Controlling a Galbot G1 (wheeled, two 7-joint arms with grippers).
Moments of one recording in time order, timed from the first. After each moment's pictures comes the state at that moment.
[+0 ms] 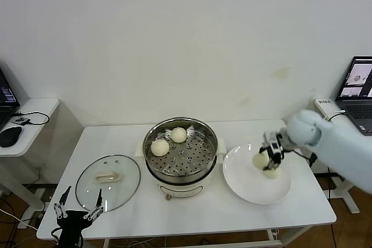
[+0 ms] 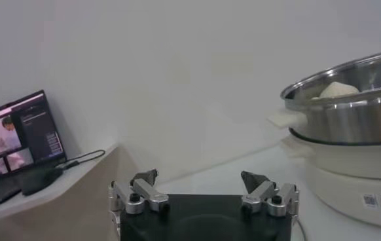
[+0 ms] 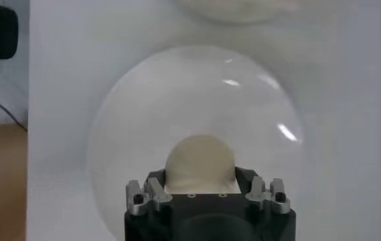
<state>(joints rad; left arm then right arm) 1.84 -1.28 -0.71 -2.15 0.01 -0.04 -0.14 0.21 0.62 -0.86 1.47 0.02 -0.38 -1.09</state>
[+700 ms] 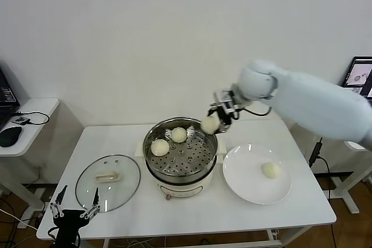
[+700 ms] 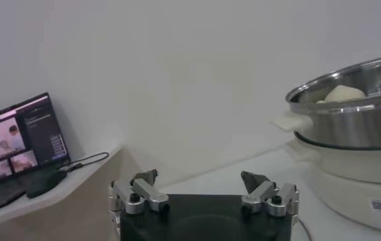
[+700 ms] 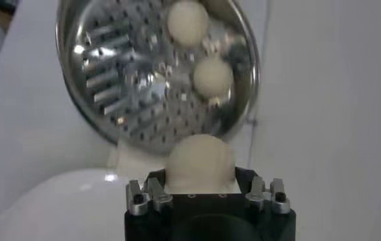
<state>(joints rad) 1.84 -1.29 -0.74 -2.15 -0.01 -0.04 -0.15 0.50 1.03 -1.12 1.41 0.19 -0.29 -1.03</state>
